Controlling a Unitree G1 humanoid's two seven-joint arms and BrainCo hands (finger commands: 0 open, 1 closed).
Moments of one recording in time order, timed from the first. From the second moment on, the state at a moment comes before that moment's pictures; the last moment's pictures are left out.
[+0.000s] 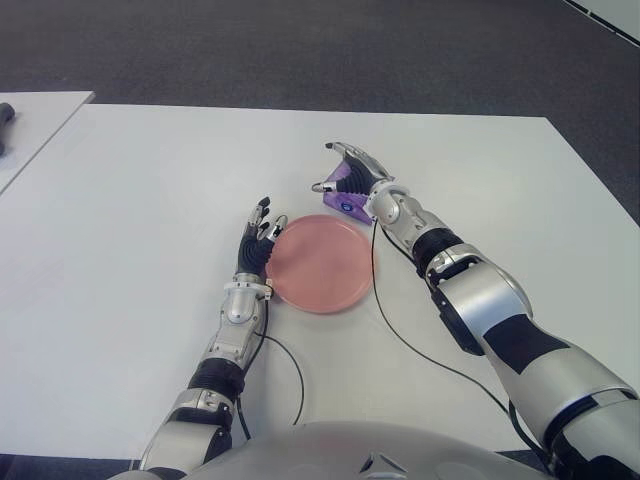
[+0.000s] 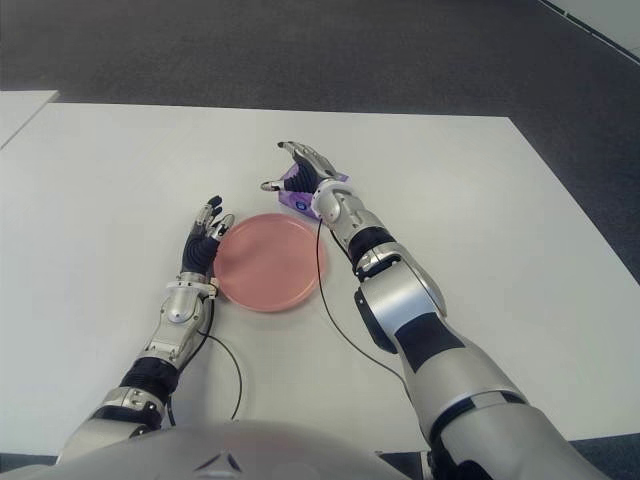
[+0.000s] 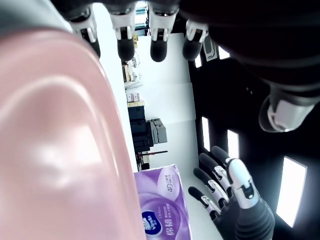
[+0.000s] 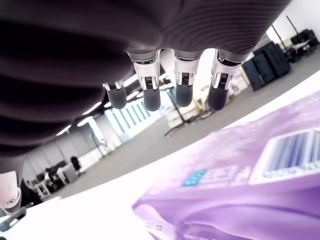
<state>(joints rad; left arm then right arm) -0.15 0.00 -0.01 0.64 0.13 -0.53 0.17 -1.02 -0.11 0.43 1.32 -0.60 -0.33 -0.26</state>
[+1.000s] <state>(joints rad) -0.15 0.00 -0.02 0.65 0.15 -0.53 0.23 -1.05 -0.09 0.49 1.36 -0.65 -0.21 -0.33</state>
